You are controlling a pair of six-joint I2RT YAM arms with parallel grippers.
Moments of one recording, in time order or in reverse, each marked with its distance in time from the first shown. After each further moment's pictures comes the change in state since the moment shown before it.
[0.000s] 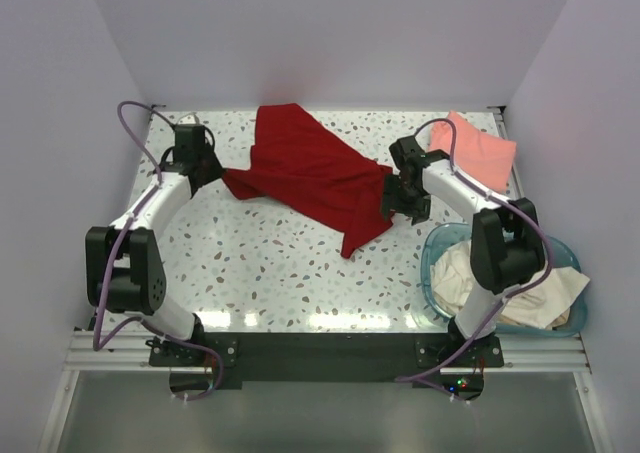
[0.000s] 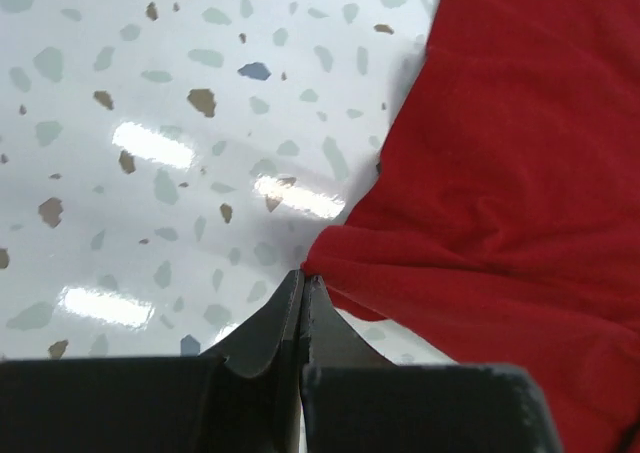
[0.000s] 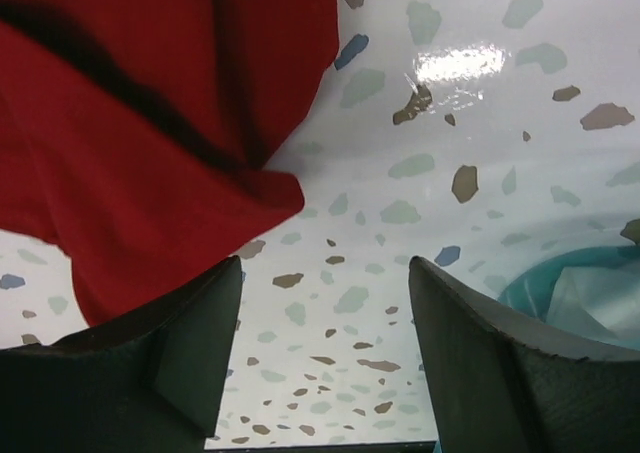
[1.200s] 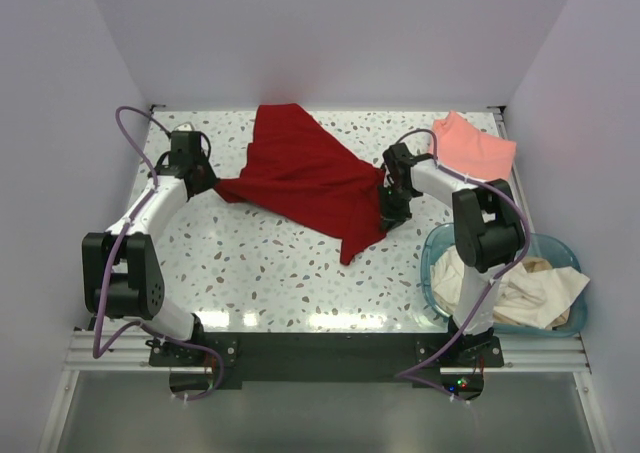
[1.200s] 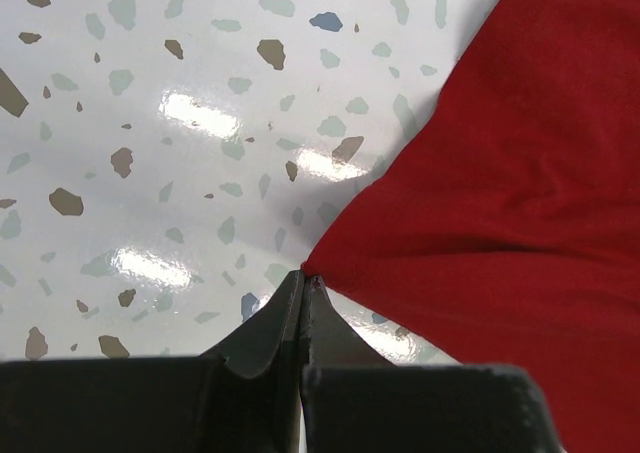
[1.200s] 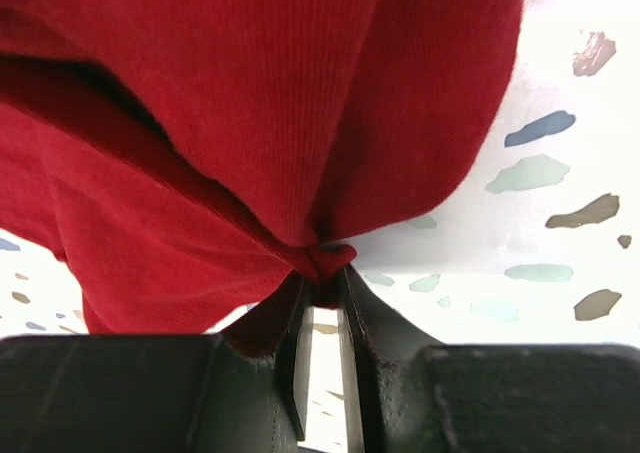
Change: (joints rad) left arm 0.027 -0.040 -0.037 -0.098 -0.043 0.044; right arm -0.013 0.197 0.024 0.087 -0.252 -0.167
